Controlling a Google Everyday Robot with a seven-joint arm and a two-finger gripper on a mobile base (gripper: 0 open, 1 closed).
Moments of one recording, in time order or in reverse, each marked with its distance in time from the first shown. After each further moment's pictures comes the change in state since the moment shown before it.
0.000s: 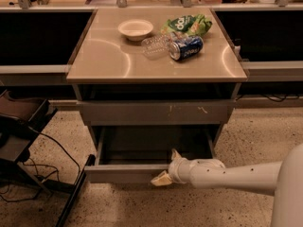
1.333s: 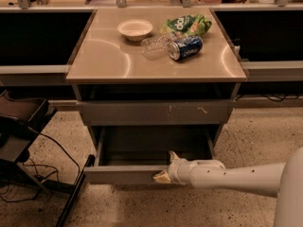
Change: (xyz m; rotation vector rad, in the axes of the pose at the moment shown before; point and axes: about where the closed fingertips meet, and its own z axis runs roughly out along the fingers) arm 0.000 0.002 -0.003 -0.003 -0.003 0.010
